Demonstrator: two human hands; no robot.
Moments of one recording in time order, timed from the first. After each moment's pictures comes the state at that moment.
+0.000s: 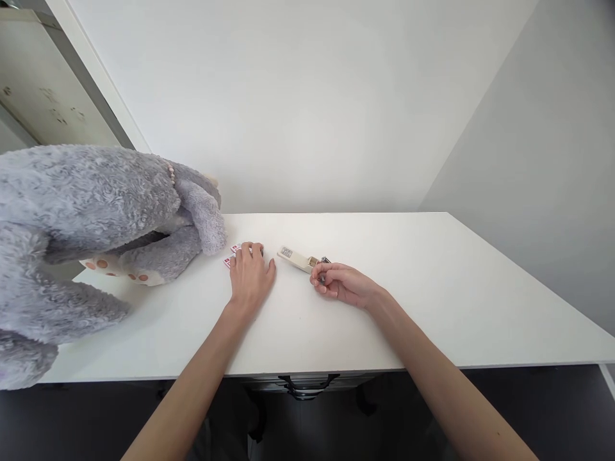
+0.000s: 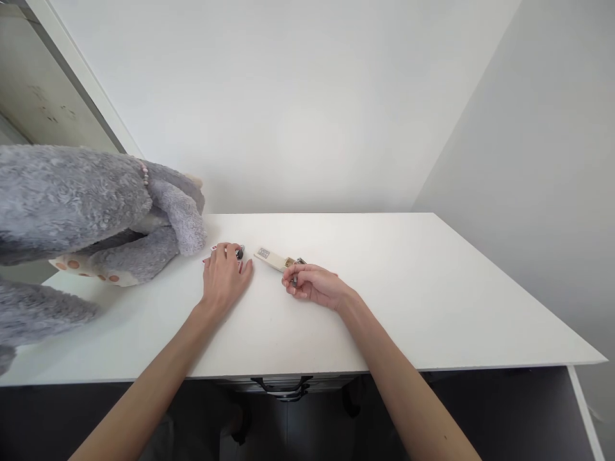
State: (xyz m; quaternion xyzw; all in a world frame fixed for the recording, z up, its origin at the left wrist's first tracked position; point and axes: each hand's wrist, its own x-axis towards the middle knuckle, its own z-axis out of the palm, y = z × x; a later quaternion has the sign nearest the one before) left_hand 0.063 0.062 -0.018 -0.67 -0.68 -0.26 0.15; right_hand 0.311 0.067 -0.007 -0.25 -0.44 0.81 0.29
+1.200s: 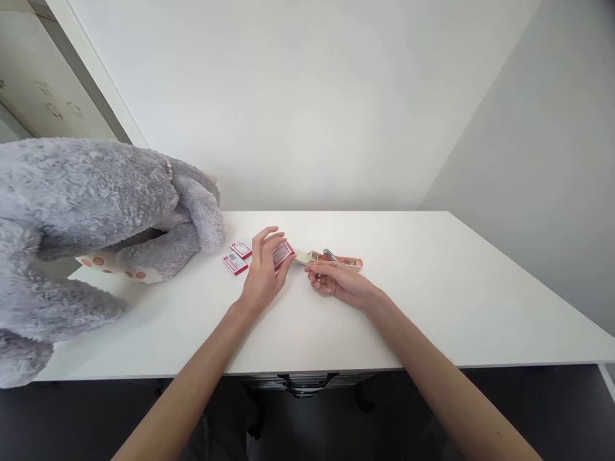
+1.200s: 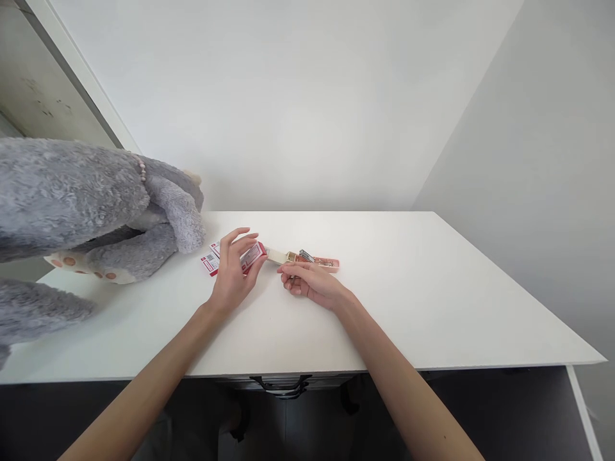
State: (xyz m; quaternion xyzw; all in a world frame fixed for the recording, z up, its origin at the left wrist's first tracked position) left_hand 0.084 0.054 -0.005 -0.77 -0.40 -0.49 0.07; right_hand 0.302 0.066 -0.007 -0.30 -0.45 0.78 0.32
